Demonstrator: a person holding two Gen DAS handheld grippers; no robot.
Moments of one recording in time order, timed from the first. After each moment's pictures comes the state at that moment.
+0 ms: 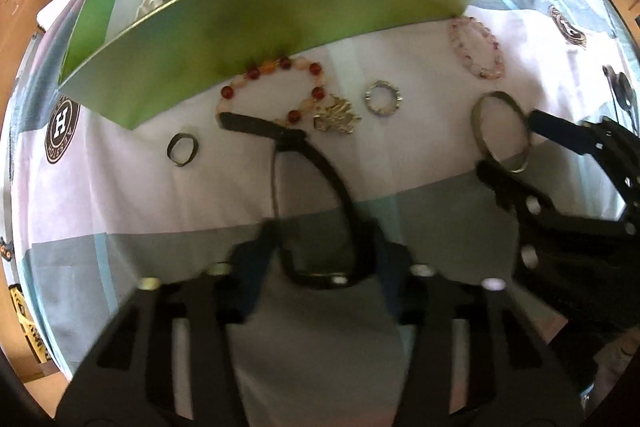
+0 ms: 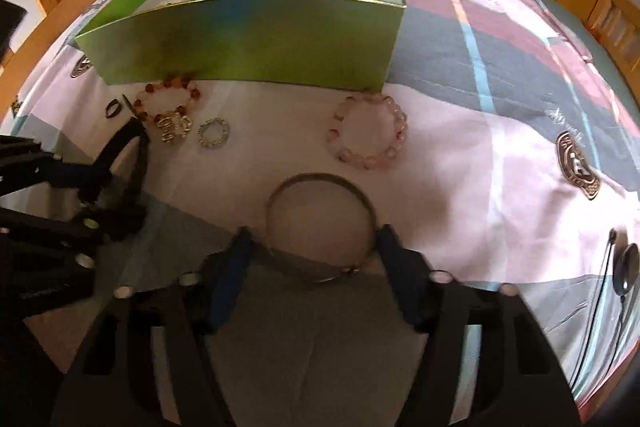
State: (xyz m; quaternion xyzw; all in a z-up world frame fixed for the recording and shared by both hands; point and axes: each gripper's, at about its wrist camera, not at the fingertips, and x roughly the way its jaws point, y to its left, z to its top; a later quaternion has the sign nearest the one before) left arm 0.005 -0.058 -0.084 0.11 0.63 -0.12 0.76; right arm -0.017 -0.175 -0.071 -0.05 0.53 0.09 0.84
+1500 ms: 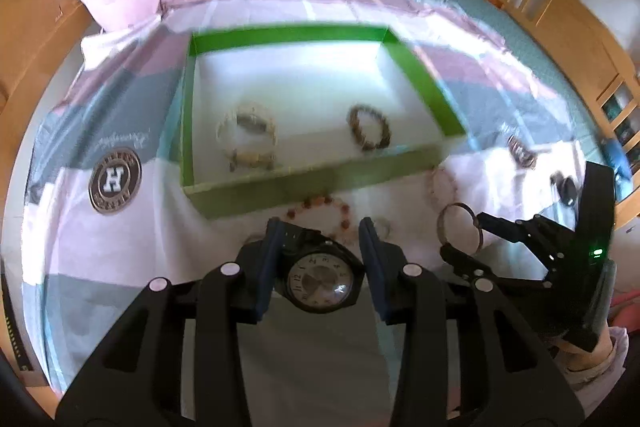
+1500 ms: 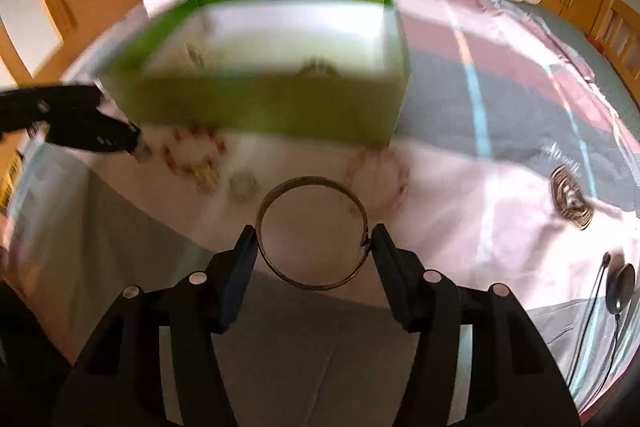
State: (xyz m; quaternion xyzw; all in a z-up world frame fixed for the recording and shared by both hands) left arm 0.028 0.003 0.023 -0.01 0.50 -0.15 0.85; right arm -0.006 -0.178 -0.010 0.00 0.48 0.12 0.87
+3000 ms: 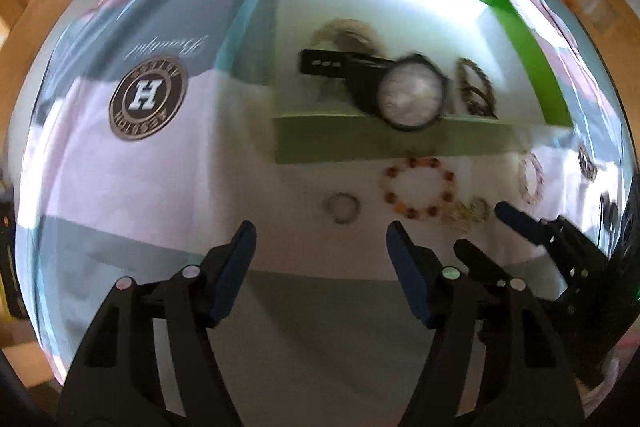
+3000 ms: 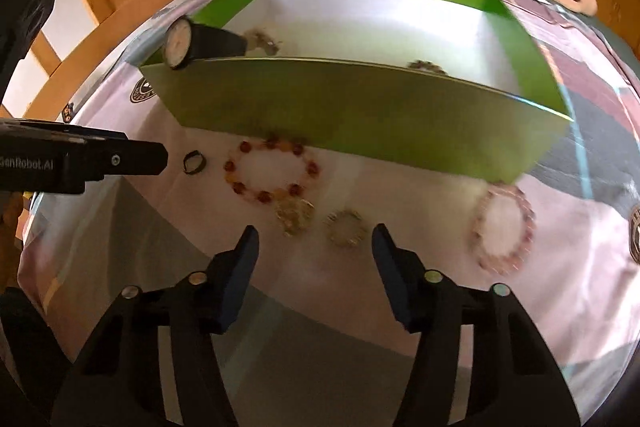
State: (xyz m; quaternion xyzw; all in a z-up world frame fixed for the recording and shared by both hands) left arm 0.057 0.052 -0.049 -0.05 0.61 -0.04 0.79; right arm 0.021 -0.108 -0.062 -0.02 0.50 0.20 0.84
